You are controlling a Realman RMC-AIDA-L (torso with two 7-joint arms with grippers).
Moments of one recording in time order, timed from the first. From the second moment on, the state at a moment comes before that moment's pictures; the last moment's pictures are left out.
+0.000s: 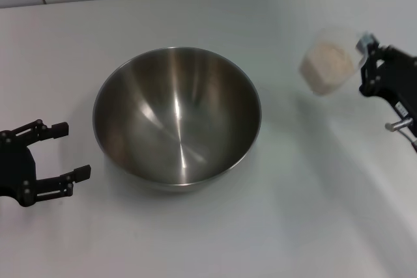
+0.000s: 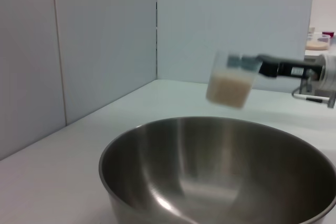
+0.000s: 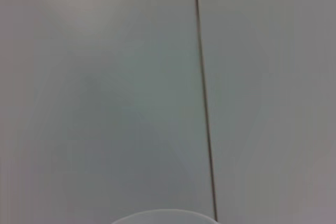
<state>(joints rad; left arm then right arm) -0.34 -1.99 0.74 0.62 1.89 1.65 -1.01 0.34 2.08 0.80 0.04 -2.47 -1.45 0.31</state>
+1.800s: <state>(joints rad) -0.37 -1.99 0.74 0.62 1.92 1.69 -1.02 0.47 2.09 0.60 0.44 -2.69 -1.19 -2.28</state>
